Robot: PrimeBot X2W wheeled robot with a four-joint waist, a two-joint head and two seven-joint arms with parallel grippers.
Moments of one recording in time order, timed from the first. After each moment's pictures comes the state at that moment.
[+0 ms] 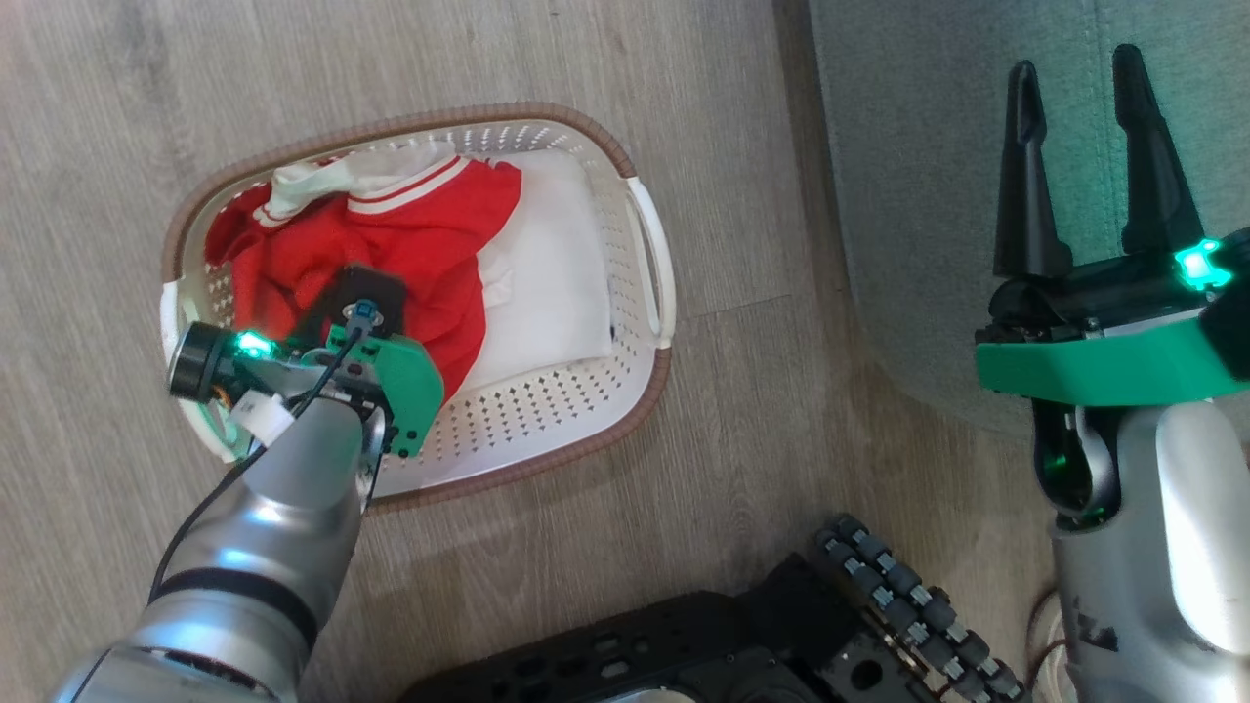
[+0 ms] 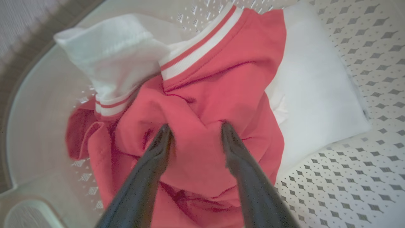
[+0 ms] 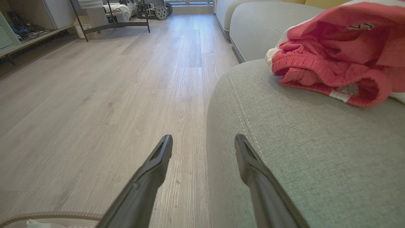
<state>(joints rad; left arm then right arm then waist) -0.84 0.06 -0.51 1.28 -0.06 0.15 -0.23 -0.36 -0.05 0.01 -0.06 0.19 0.13 -0.25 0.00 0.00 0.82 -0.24</state>
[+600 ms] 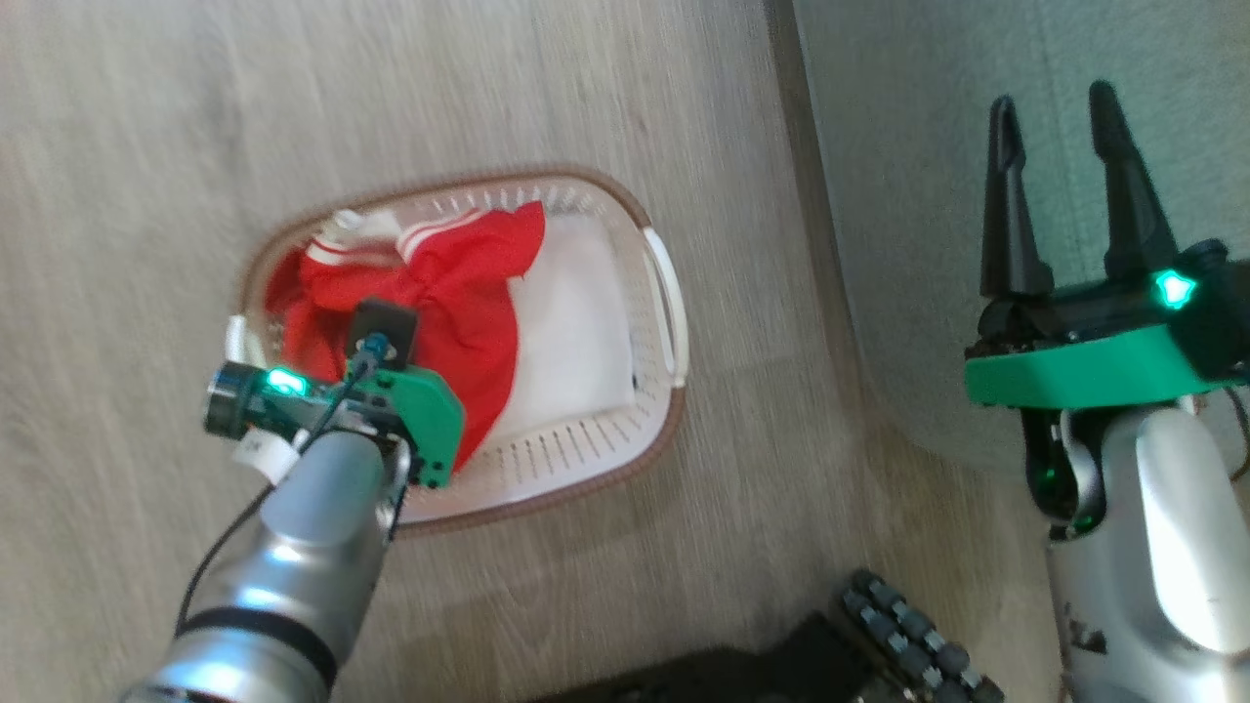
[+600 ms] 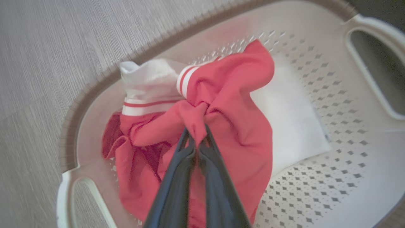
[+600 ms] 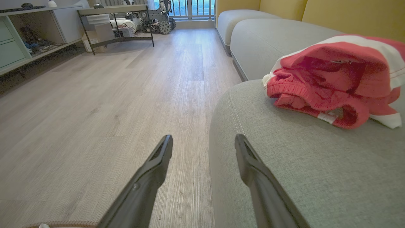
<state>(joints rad) -0.77 0.05 -0.51 1.23 -0.14 0.11 -0.25 -0.35 -0.05 0.00 0.01 0.17 0.13 -0.25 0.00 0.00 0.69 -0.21</state>
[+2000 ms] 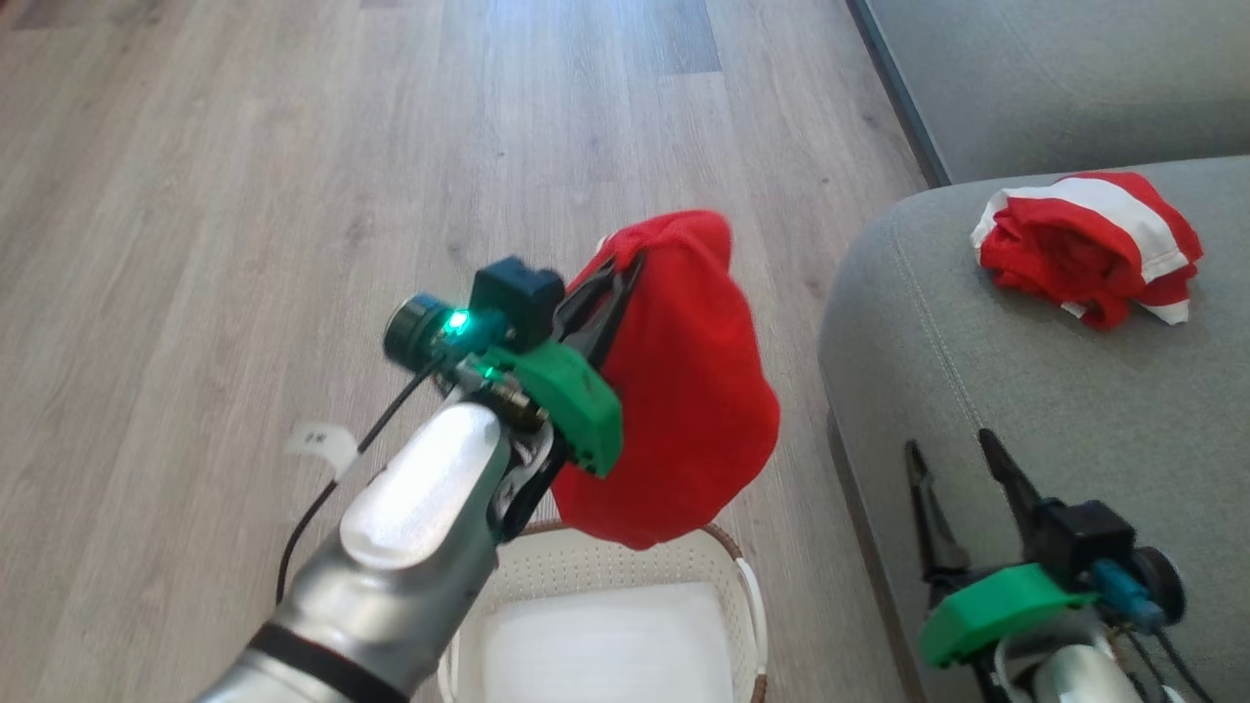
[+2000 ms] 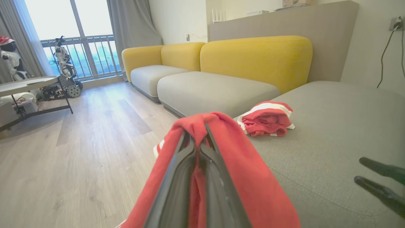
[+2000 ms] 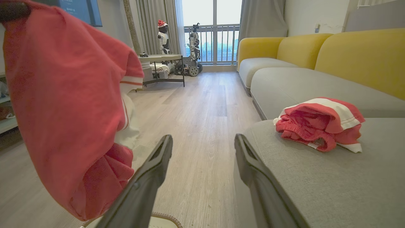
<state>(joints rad) -0.63 0.04 -0.69 0.61 -0.42 -0.05 -0.17 -0.01 -0.05 0.02 0.26 0.10 0.13 -0.25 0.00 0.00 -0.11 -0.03</state>
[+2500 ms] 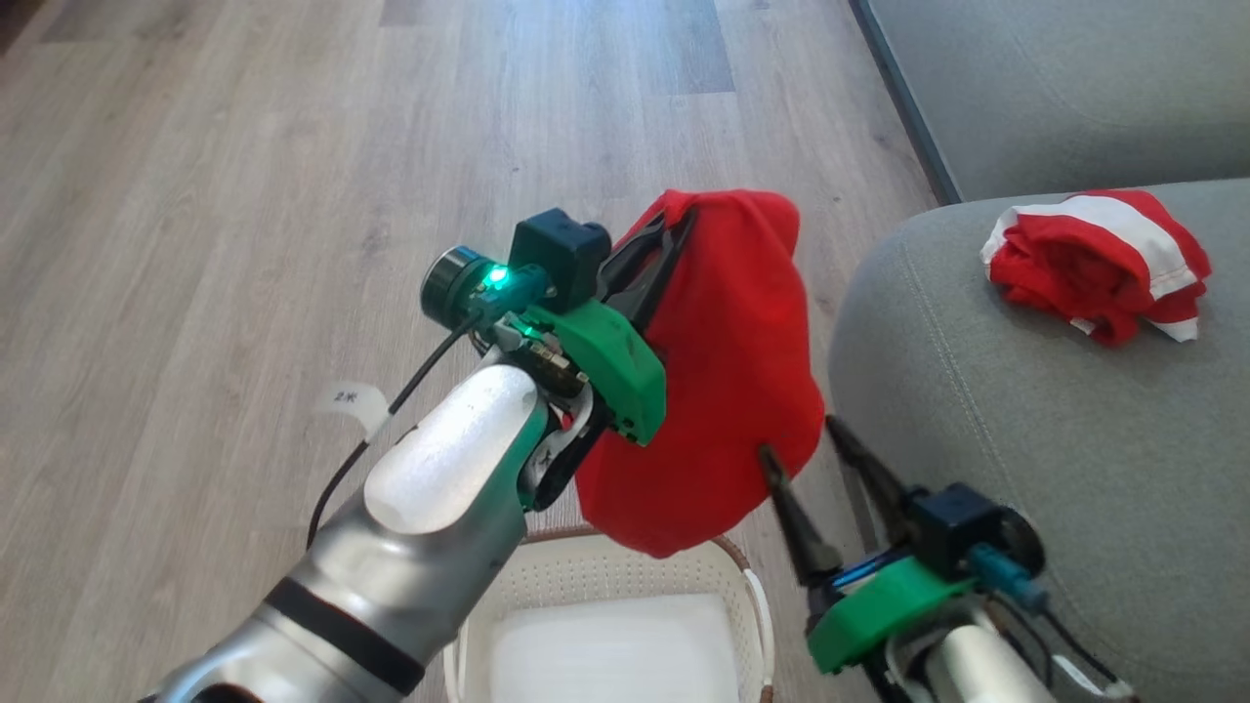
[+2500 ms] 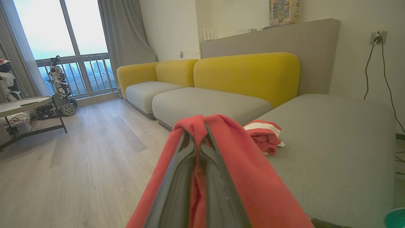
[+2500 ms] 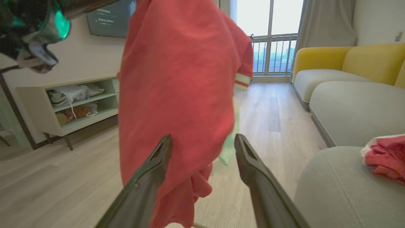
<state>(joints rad) -0.74 0.04 -0.81 0.56 -0.53 0.00 -0.15 -0.08 -0.05 0.30 0.26 0.19 0.13 -0.25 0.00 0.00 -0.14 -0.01</state>
